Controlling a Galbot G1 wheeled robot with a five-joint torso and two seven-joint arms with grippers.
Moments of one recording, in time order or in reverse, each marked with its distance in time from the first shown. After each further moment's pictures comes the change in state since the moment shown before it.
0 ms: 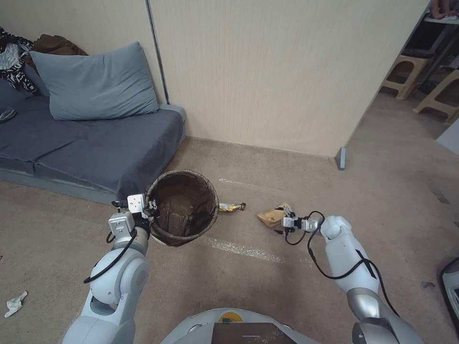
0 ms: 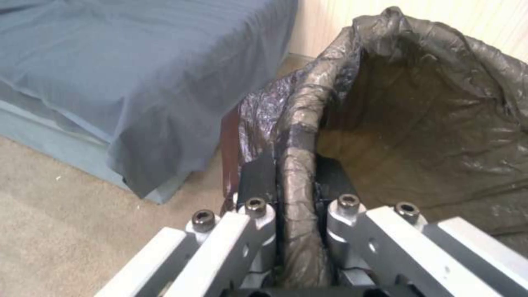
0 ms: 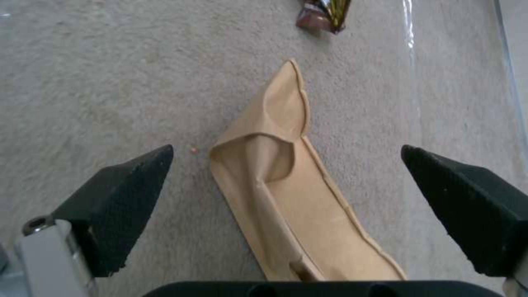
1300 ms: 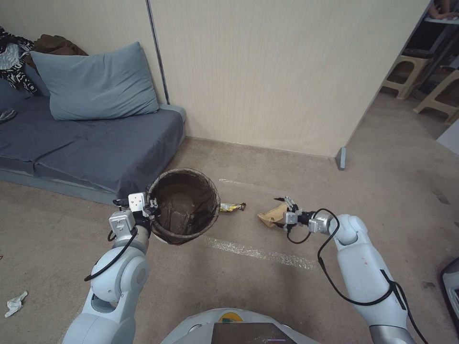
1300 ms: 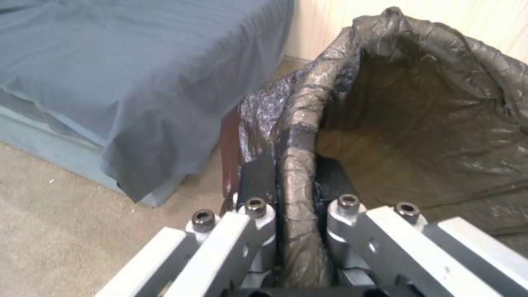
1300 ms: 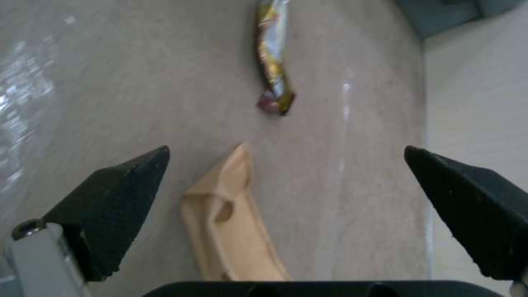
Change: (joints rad) left arm -0.014 0.007 0.000 0.006 -0.014 -0.001 0.004; right arm -0.229 -0.072 -0.008 0.496 0.176 -0.046 -0.131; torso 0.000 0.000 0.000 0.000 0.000
